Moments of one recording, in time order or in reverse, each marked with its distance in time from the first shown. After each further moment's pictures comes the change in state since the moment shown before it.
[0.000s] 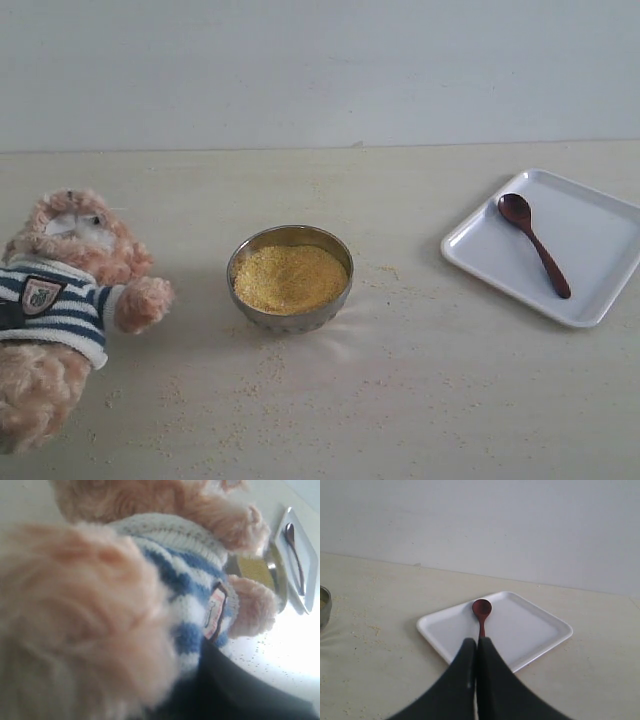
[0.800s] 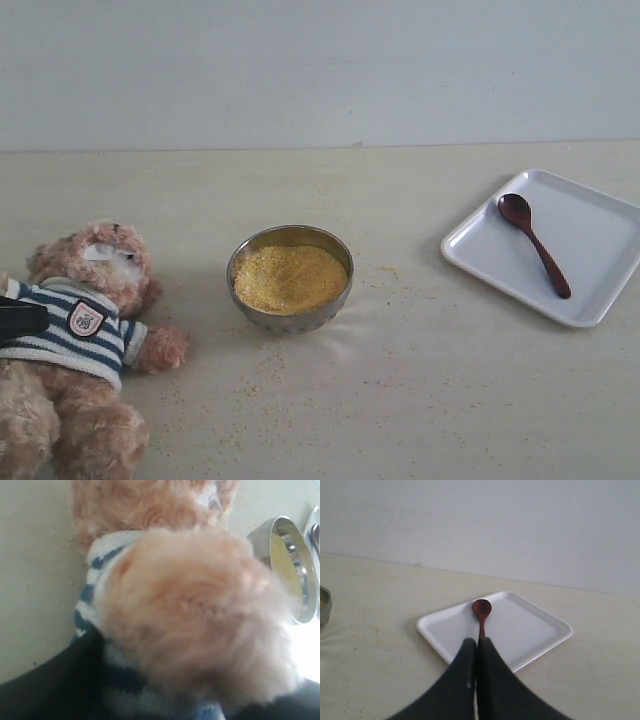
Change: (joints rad) left arm -0.052 0.110 -0.002 -0.100 -0.076 0.080; right arm 0.000 0.000 0.000 0.000 0.000 0.000
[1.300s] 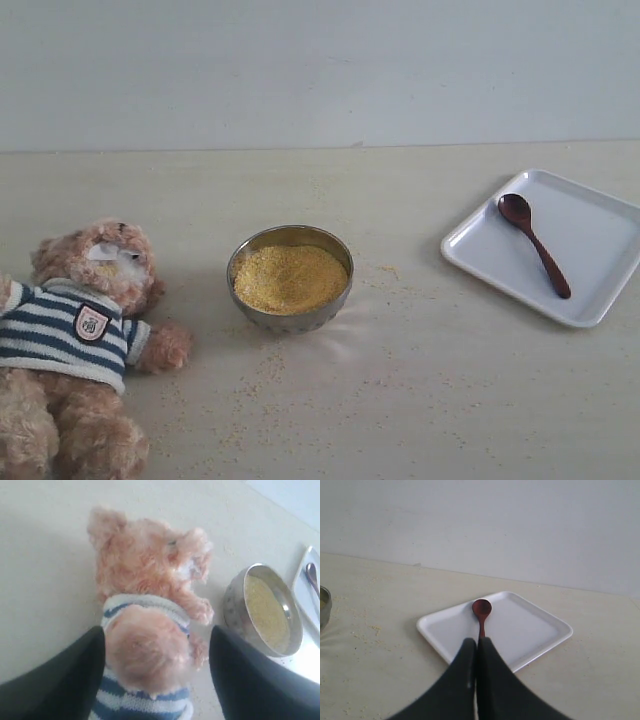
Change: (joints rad) left arm 0.092 -0.322 -0.040 0.153 0.026 -0.218; right arm 0.000 0.000 0.000 0.000 0.000 0.000
